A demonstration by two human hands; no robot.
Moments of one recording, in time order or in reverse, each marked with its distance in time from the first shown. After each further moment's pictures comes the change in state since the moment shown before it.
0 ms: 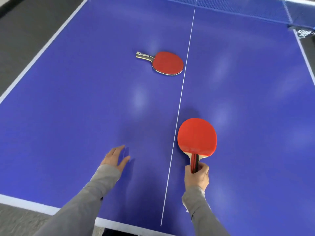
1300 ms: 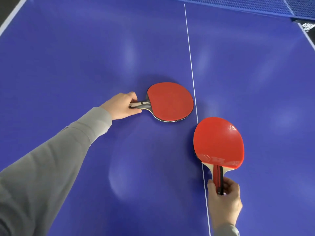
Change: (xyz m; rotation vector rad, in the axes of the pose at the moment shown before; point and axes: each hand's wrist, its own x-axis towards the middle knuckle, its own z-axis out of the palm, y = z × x) left_hand 0.437 0.160 -0.120 0.303 -0.190 0.572; right_hand 0.101 -0.171 0.103 0.187 0.269 0.017
